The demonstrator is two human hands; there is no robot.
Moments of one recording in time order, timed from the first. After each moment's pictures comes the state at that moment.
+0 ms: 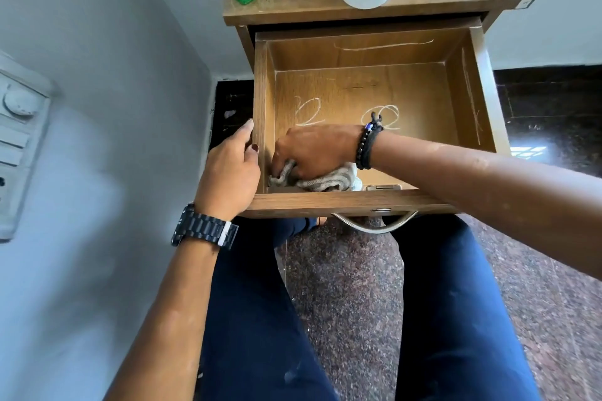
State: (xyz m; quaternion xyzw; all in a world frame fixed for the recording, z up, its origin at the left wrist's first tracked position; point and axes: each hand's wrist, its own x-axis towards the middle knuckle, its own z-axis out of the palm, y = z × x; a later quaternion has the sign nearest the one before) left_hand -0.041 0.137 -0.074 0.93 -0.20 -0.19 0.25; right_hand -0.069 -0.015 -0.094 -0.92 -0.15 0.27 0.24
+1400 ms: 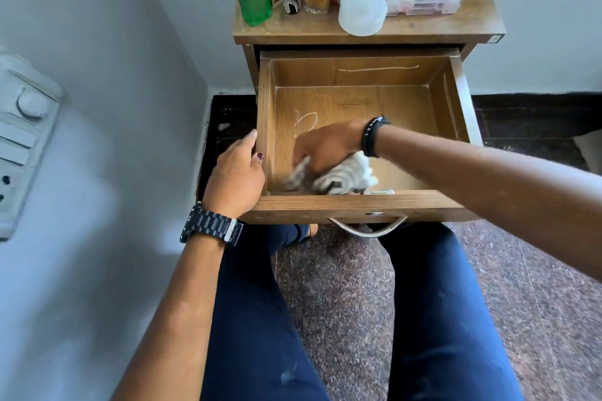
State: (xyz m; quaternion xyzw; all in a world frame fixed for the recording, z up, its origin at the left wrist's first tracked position) left_hand -0.036 0.140 -0.083 0.92 -0.22 -0.20 0.26; right_hand -0.065 -0.026 -0.075 -0.88 -0.03 0.41 0.23
